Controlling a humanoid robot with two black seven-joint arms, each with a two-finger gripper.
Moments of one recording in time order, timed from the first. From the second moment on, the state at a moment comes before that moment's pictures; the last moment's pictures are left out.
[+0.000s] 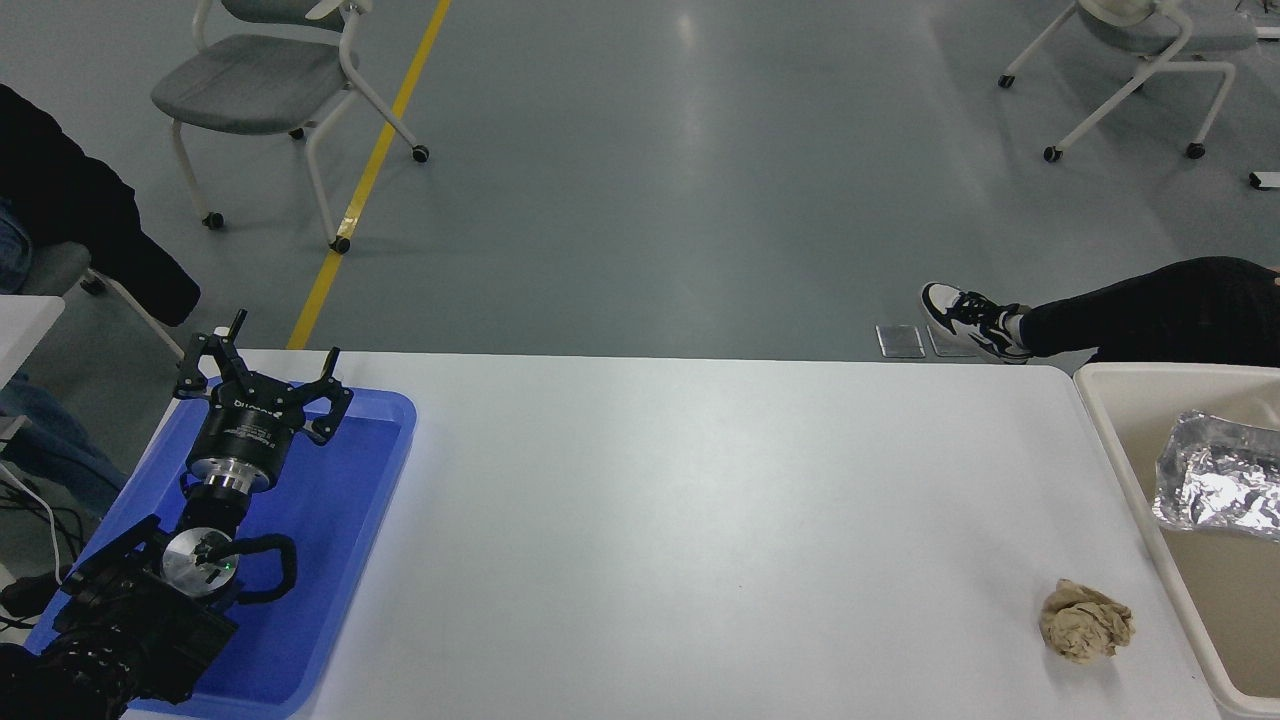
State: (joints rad) left arm -0.63 0.20 -0.89 -0.20 -0.21 -0.79 -0.32; right arm 0.73 -0.68 -0.40 0.18 -0.67 0.15 -0.01
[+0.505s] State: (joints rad) left arm -0.64 0.20 -0.89 -0.20 -0.21 -0.79 -0.32; right arm 0.75 -0.69 -0.40 0.23 -0.65 0.15 0.00
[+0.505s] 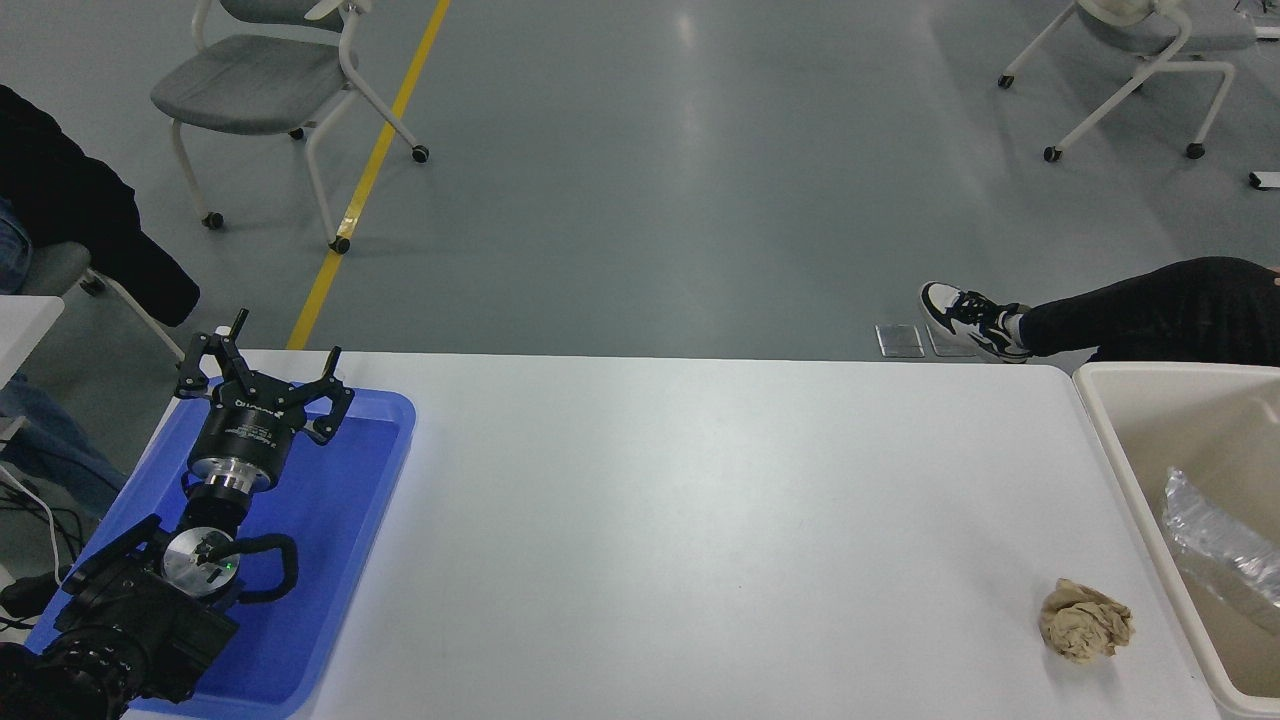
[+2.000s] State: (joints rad) left arm -0.63 0.20 -0.89 -0.20 -0.21 -0.79 -0.32; right arm 2.28 -0.34 -1.24 1.48 -0.29 0.65 -0.01
